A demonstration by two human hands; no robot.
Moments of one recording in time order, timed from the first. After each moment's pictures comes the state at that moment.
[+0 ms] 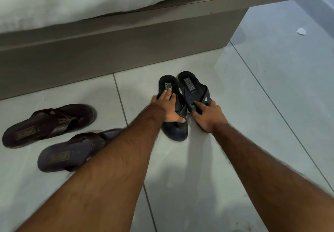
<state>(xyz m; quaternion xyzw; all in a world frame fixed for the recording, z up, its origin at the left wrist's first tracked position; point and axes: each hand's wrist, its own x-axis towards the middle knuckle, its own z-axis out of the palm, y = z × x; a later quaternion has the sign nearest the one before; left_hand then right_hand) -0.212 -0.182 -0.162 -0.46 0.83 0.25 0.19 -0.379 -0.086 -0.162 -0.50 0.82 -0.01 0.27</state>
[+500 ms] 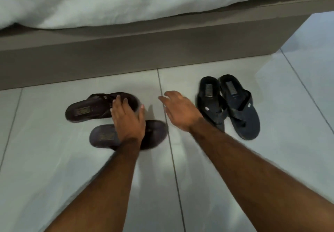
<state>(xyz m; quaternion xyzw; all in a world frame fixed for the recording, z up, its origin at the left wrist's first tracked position) 0.006 -0.114 -0.169 -0.78 0.58 0.10 -0.20 -0.187 -0.143 -0.149 -0.84 0.53 -0.03 0.15</state>
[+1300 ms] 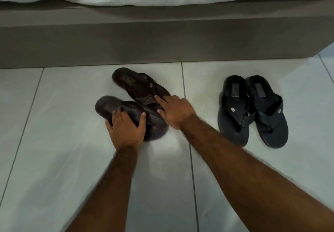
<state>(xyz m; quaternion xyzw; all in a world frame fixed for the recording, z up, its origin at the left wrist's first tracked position) 0.078 -0.079 -0.192 -0.84 0.52 0.11 -0.11 -0.092 -0.156 -0.169 -0.83 0.52 0.10 0.17</state>
